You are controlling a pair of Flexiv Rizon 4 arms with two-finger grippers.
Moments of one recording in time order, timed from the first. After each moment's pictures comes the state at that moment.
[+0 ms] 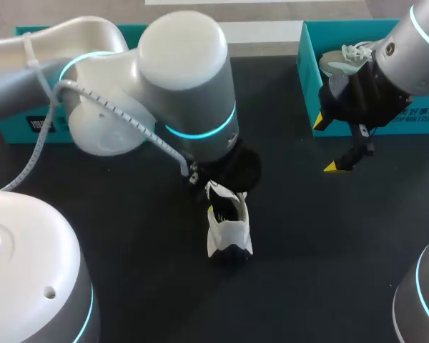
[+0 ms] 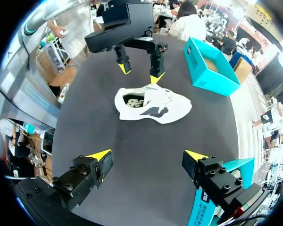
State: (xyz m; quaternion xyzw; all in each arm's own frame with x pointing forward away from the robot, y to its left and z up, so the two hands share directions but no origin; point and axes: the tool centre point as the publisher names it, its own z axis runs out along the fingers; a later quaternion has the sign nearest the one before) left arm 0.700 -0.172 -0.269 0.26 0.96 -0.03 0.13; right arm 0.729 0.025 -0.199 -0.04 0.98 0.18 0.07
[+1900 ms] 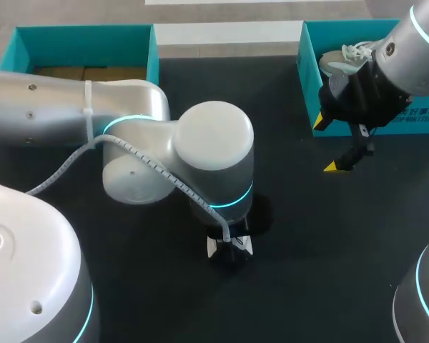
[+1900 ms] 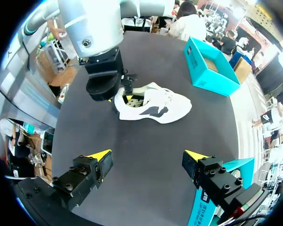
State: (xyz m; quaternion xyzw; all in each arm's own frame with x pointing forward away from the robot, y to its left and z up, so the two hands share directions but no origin) left arm 0.635 -0.182 -0.380 -0.05 1.00 -0.04 0.06; right arm 0.729 0.025 -0.199 -0.04 0.98 0.18 0.07
